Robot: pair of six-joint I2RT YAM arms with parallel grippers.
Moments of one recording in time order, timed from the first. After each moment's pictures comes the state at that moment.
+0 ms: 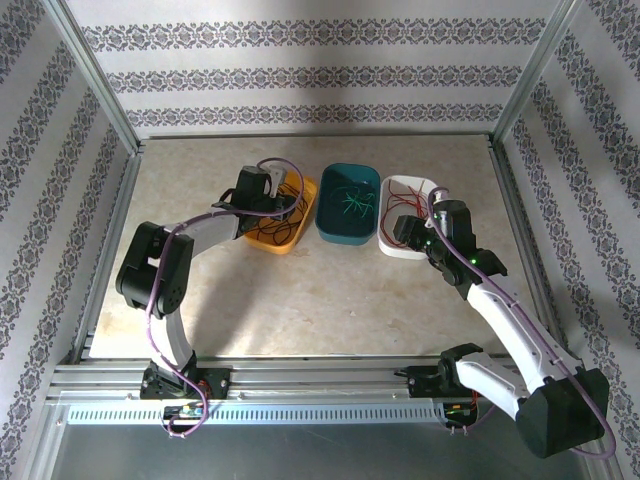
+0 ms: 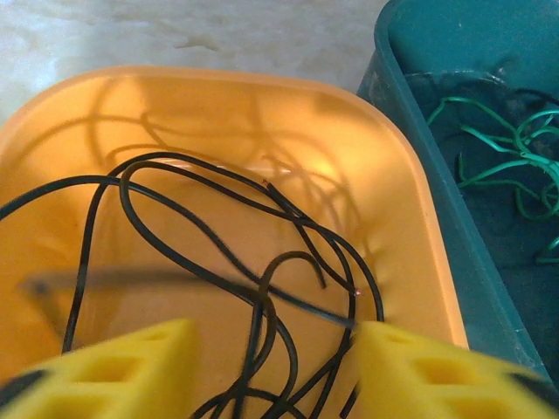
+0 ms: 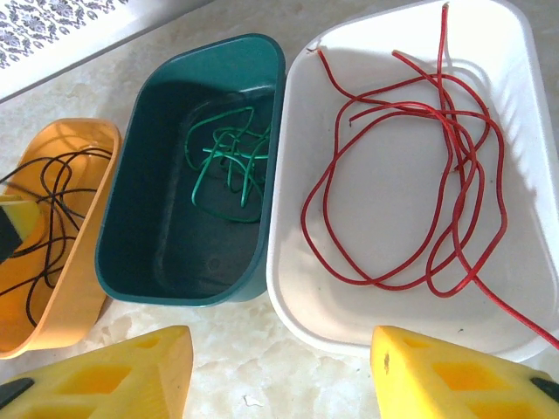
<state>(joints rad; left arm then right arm) -0.33 1.84 1.14 0.02 0.14 -0.13 0.26 0.99 0.76 -0.42 -0.03 0.53</state>
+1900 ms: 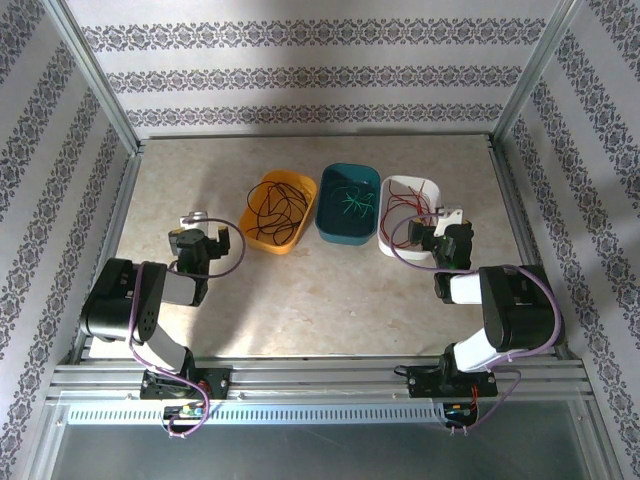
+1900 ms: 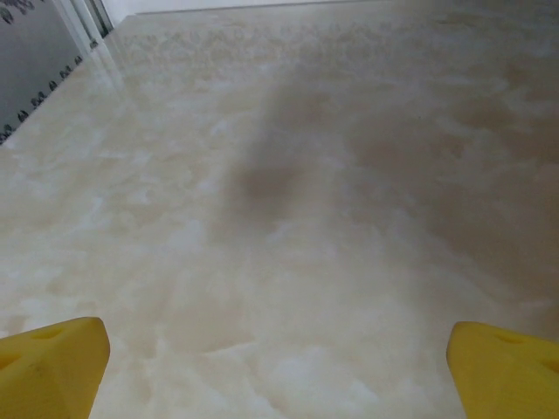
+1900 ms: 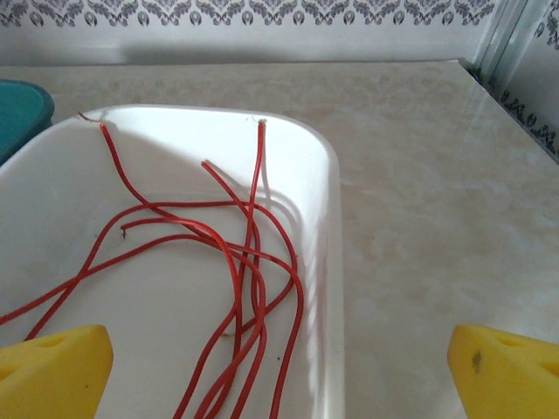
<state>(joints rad) -0.04 1.60 0.36 0.83 -0.27 -0.02 0.00 1.53 0.35 0.86 0.05 0.03</state>
